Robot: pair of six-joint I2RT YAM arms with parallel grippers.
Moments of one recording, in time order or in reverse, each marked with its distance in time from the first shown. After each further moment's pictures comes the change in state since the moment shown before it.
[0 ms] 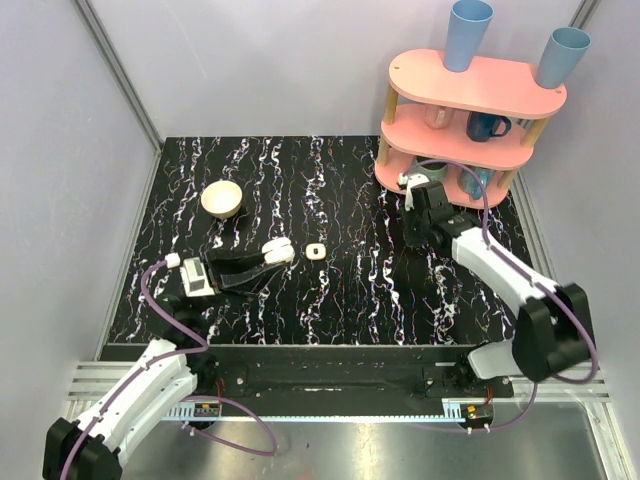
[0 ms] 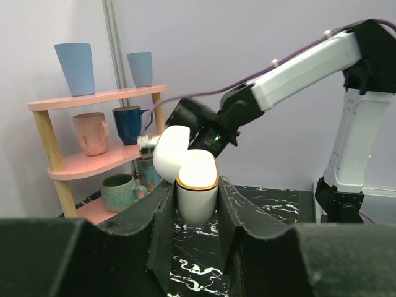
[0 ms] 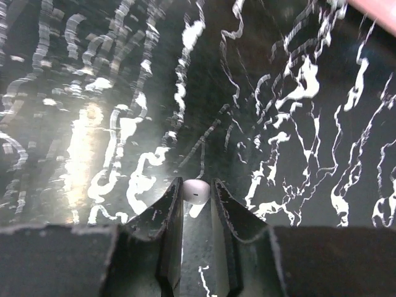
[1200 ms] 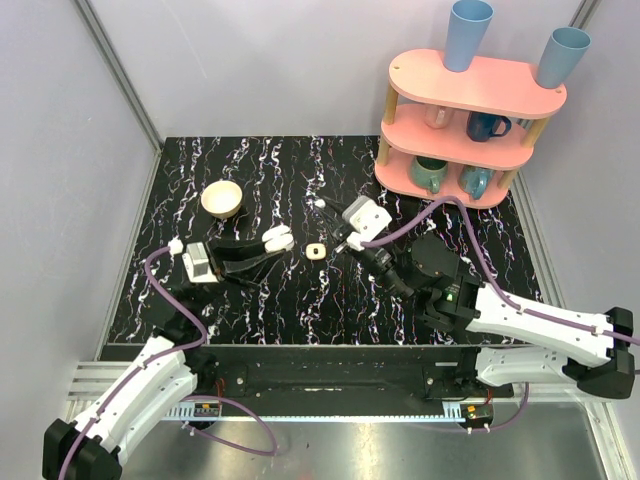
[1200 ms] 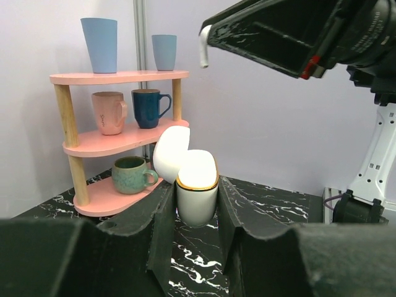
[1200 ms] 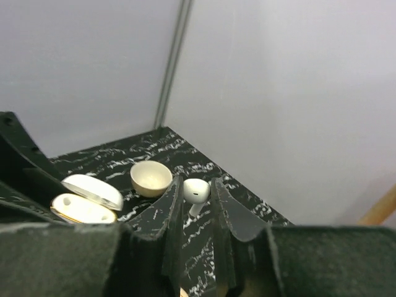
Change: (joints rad) left arm 0.000 0.010 0.053 -0.149 -0.081 0.010; right arm 0.880 -0.351 0.089 0.759 0.364 -0.454
